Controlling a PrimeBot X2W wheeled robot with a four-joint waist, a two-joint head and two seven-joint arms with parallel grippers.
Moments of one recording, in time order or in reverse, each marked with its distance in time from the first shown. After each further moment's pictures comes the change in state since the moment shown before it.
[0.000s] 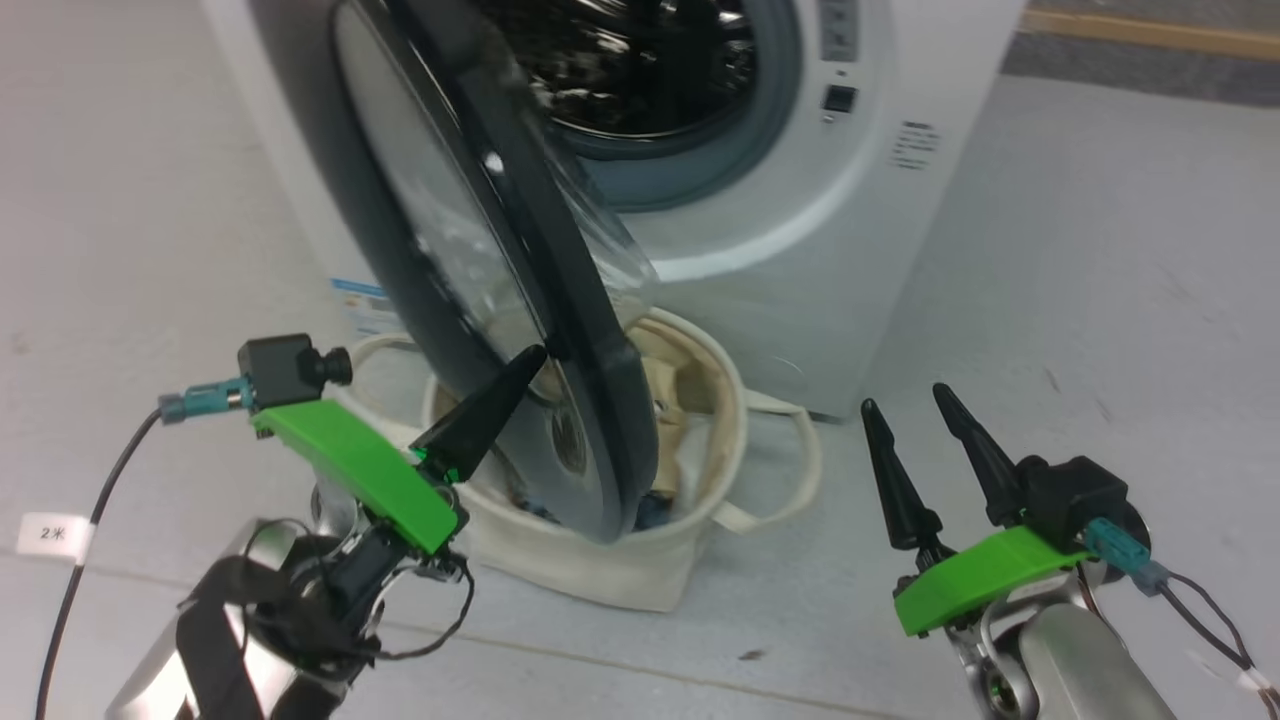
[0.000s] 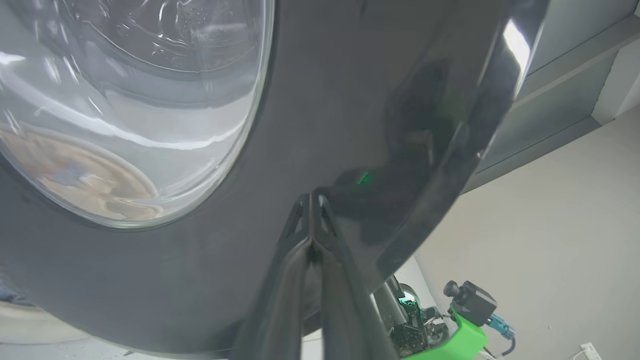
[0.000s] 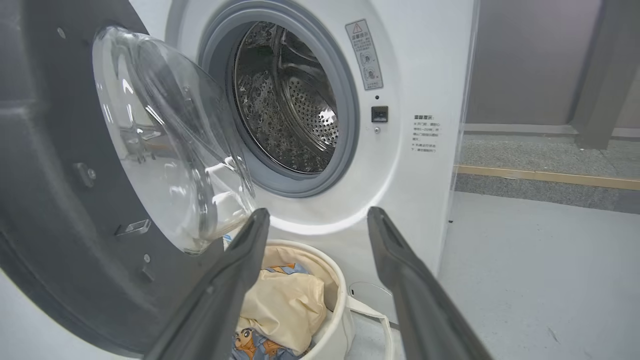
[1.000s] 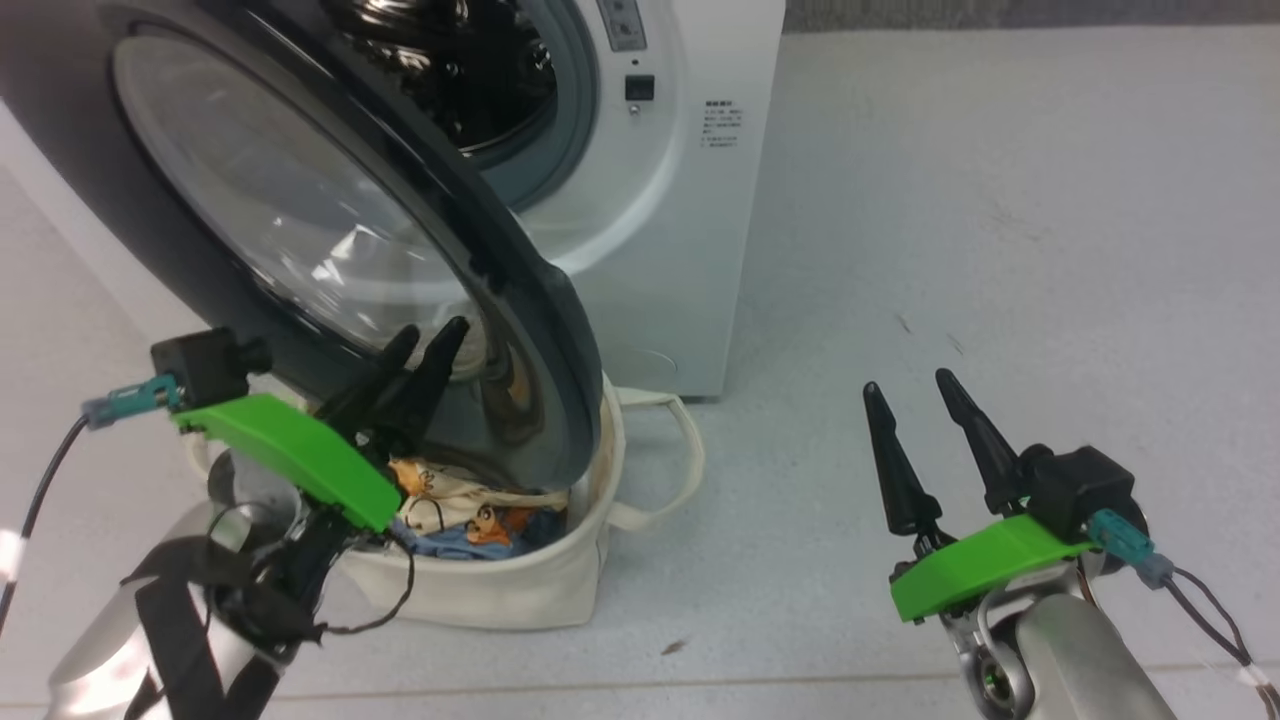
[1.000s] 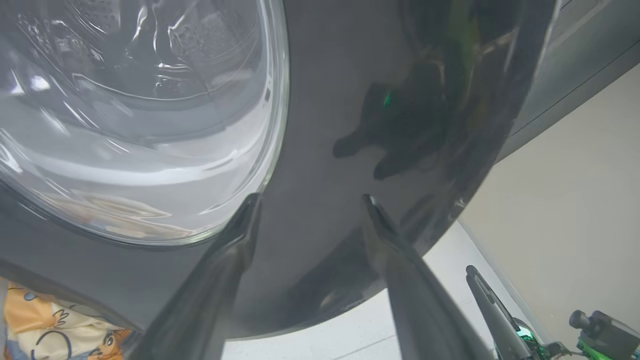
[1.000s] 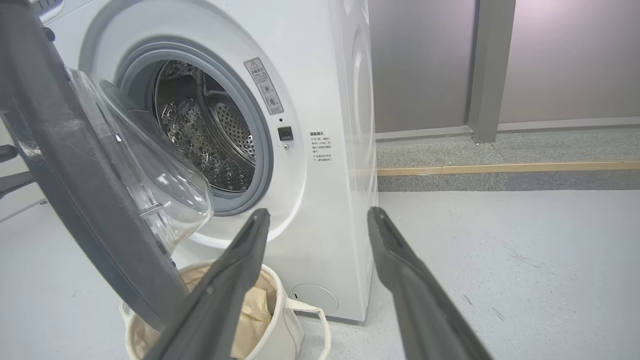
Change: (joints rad) left arm -0.103 0.097 -0.096 0.176 0.113 0.000 -0.205; right arm -0.010 0.030 -0.027 -0.013 0.000 0.000 0.000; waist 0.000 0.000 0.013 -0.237
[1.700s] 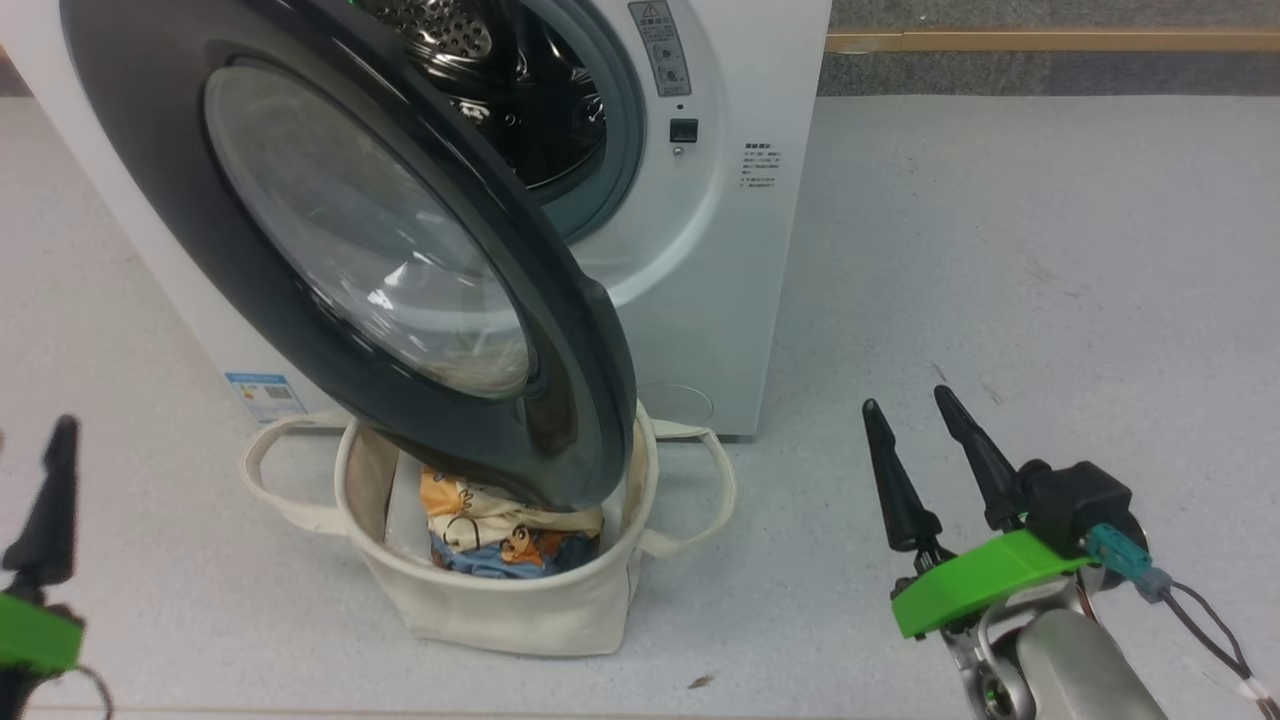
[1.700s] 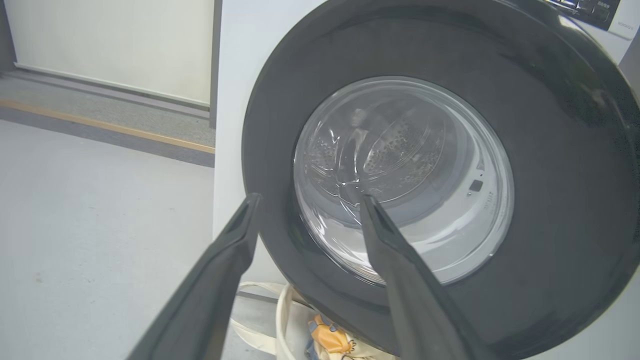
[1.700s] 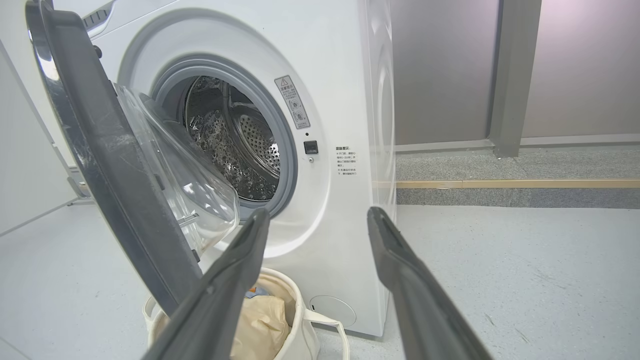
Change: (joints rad) left arm 0.374 0.342 0.292 -0.083 0.197 0.077 -0.315; right arm 0.024 -0.001 0.006 -0.002 0.000 0.000 0.000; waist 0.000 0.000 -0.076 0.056
